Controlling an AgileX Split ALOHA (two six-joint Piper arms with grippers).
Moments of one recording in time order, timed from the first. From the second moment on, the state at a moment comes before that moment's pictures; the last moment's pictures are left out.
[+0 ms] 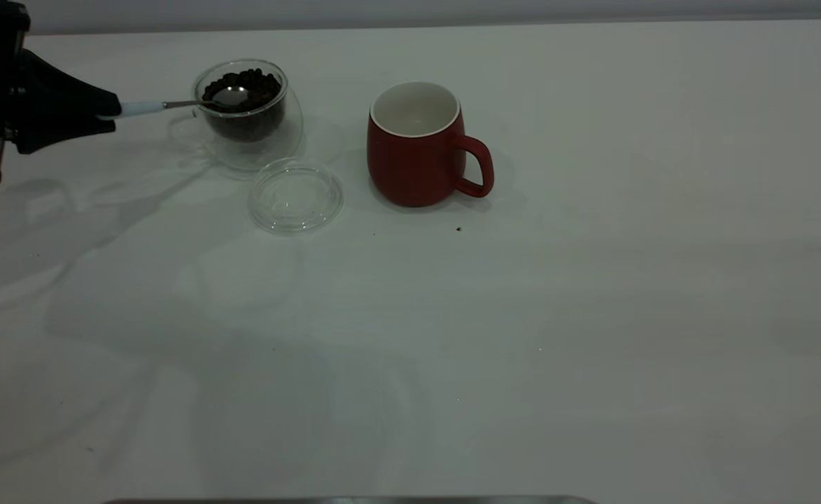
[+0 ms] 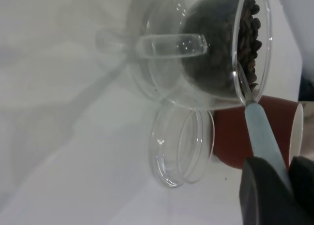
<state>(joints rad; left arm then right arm) 0.32 2.28 -1.03 -1.61 0.81 1.25 0.05 -0.02 -0.47 -0.06 1.13 0.01</state>
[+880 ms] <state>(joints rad) 0.29 2.31 -1.03 -1.68 0.86 1.26 0.05 -0.02 -0.47 -0.06 1.13 0.01</state>
